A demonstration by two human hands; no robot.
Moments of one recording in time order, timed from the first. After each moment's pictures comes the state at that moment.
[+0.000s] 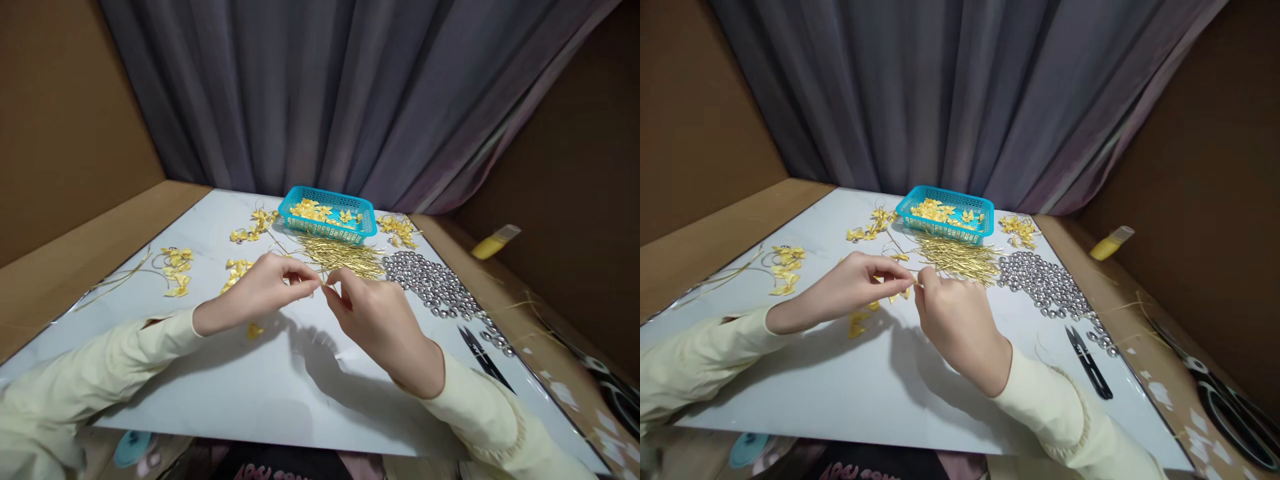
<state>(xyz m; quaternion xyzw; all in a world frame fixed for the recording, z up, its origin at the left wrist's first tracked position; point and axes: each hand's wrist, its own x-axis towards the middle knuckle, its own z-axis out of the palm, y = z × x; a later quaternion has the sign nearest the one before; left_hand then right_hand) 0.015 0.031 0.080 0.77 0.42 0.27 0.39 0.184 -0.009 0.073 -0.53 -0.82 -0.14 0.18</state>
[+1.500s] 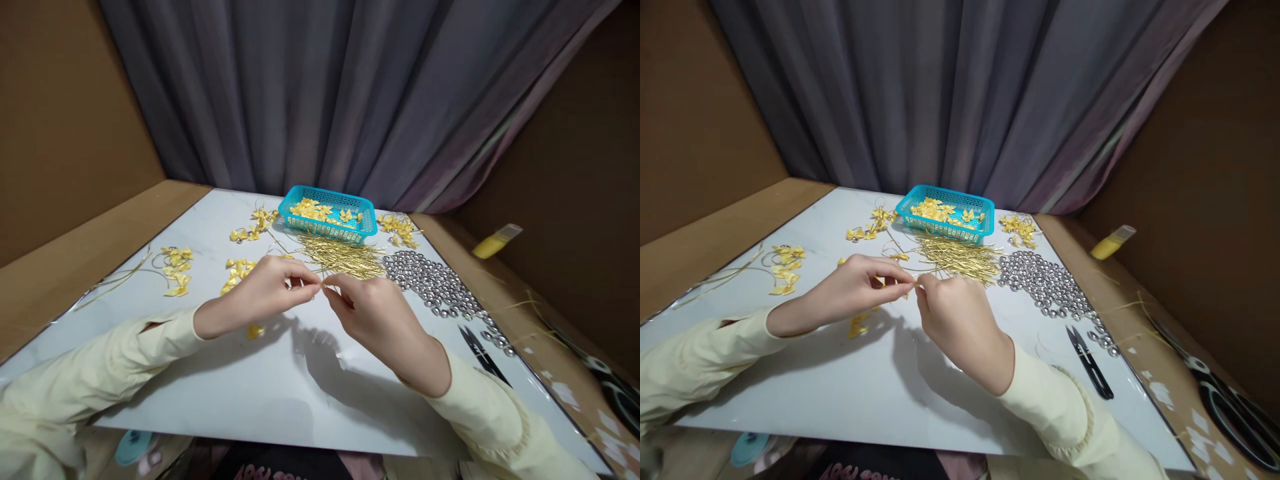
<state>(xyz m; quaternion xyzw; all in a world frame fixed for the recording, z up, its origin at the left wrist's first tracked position) 0.014 0.032 0.075 0.80 0.39 0.28 0.35 0.184 -0.007 0.077 -0.55 -0.82 -0.04 0.14</state>
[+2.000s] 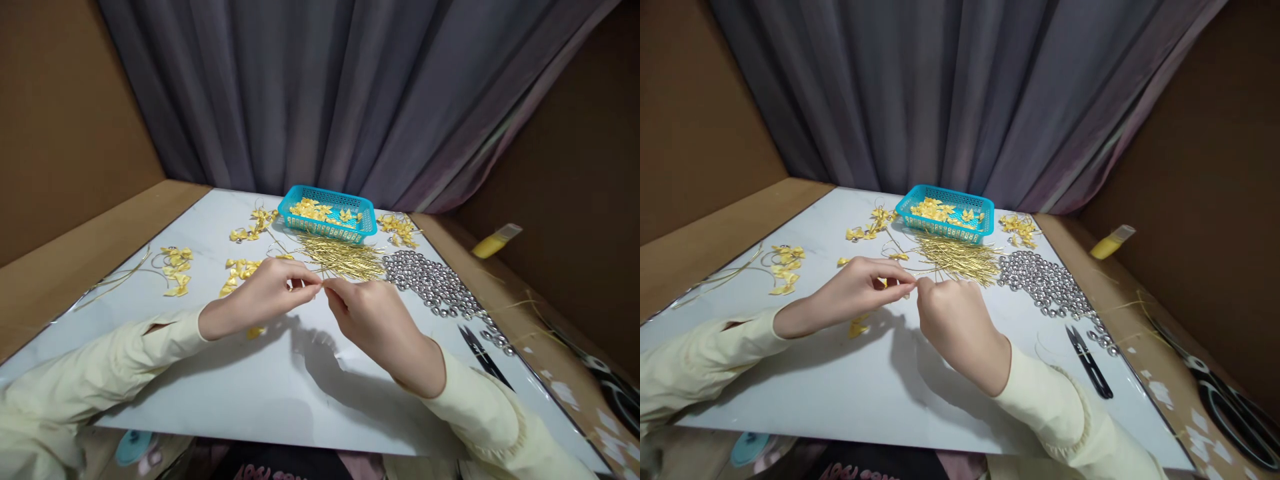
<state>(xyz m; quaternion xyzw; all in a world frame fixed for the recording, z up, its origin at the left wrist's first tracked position) 0.012 0.033 0.066 0.81 0.38 0.29 0.33 0.183 -0.008 0.075 -0.54 -0.83 -0.10 0.08</state>
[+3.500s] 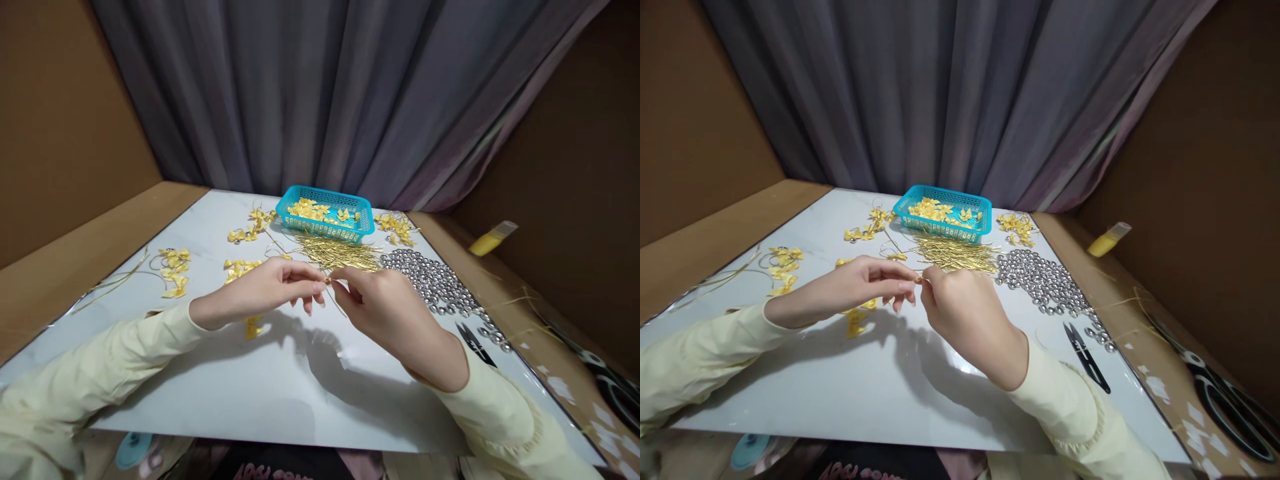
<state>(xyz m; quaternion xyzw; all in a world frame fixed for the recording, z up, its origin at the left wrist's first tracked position) 0.013 0.032 0.085 0.72 0.34 0.19 0.57 0.193 -0.008 0.087 -0.55 -0.82 -0.04 0.14</state>
